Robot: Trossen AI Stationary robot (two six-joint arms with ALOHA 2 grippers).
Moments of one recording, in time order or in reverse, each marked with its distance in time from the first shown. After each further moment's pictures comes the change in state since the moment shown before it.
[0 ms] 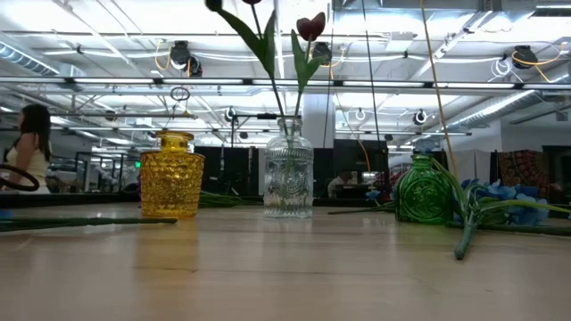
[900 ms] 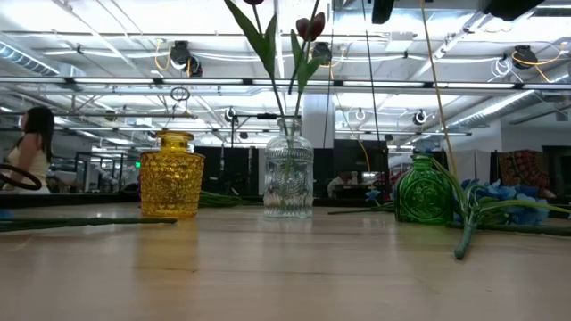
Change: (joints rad) left arm -0.165 -0.370 0.000 -0.647 0.003 -0.170; right arm -0.174 0.084 0.000 -0.218 0.154 0.039
